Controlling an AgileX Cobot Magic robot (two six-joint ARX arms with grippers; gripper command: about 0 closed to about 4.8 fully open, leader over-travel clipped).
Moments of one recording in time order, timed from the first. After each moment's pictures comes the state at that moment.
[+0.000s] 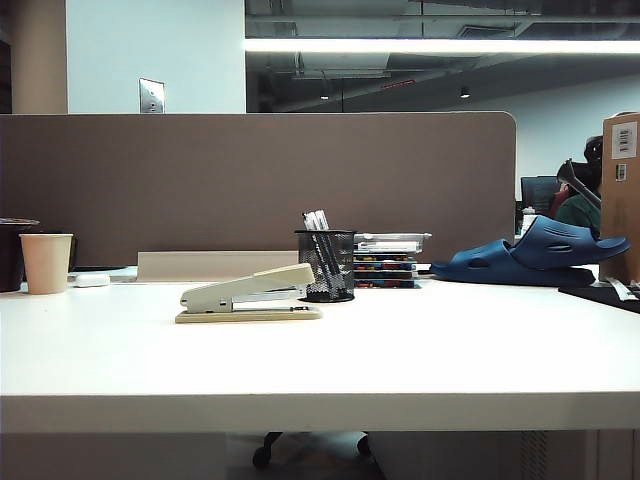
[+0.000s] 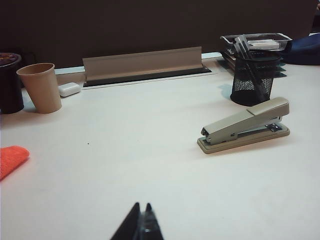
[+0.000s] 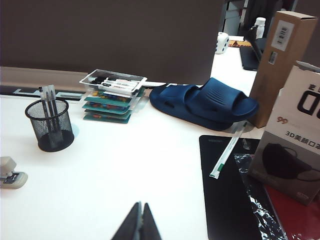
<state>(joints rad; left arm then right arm) -0.04 0.00 0.03 -0.06 0.14 0.10 0.00 0.45 0.72 -0.40 -0.09 -0.04</state>
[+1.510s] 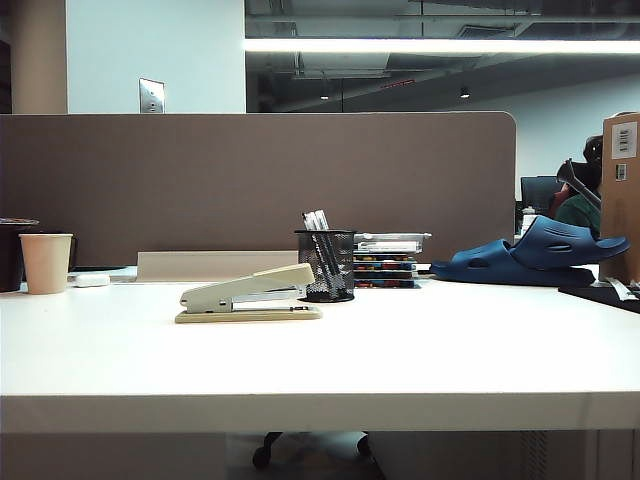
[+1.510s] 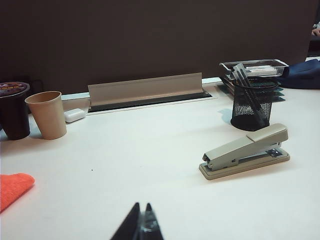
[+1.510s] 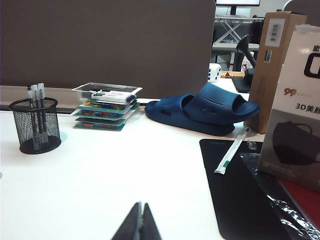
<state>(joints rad) -0.04 0.00 0.03 0.03 0.14 0.10 0.00 0.00 0.01 0.11 -0.06 -0.02</state>
